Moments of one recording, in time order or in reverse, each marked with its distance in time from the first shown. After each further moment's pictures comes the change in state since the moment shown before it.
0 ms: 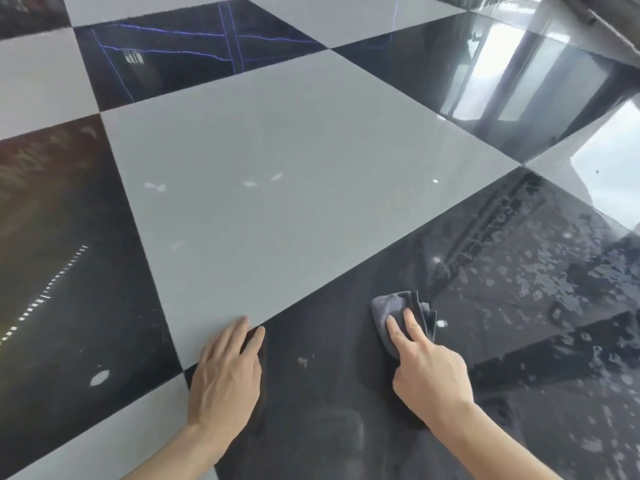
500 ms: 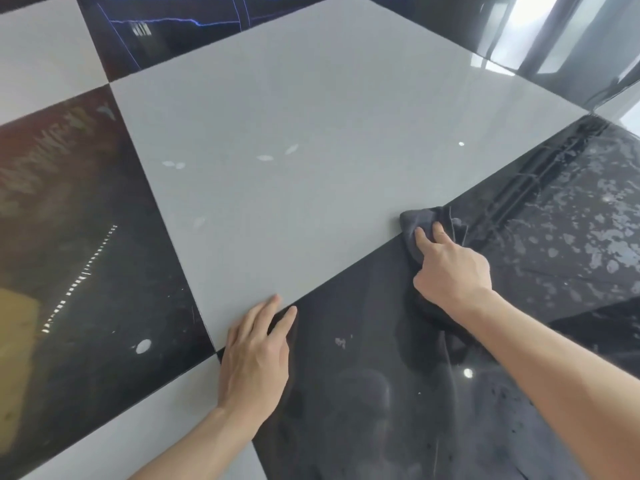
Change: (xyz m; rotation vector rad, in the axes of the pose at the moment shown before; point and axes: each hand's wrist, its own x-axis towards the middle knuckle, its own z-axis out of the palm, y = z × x) left_hand 0.002 -0.013 0.006 -0.096 0.037 0.044; right_hand 0.097 -0.018 -0.027 0.078 0.103 0.032
